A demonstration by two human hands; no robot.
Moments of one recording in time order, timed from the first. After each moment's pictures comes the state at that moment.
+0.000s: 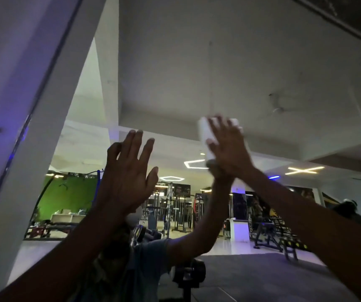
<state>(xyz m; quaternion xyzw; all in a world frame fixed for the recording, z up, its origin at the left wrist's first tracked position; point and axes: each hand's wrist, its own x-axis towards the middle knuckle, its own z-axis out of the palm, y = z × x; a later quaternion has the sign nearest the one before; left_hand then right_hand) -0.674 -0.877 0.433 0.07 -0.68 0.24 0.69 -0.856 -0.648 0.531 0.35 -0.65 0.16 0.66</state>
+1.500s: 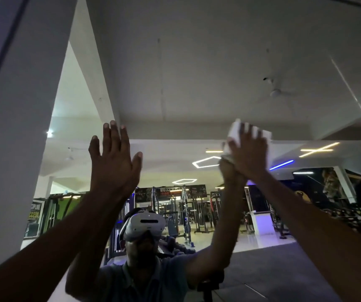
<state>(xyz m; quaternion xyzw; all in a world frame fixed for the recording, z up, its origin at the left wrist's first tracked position) -0.740 -0.809 0.477 0.14 -0.67 0.24 0.69 -0.953 -0.542 0.504 0.19 -0.67 0.30 0.65</state>
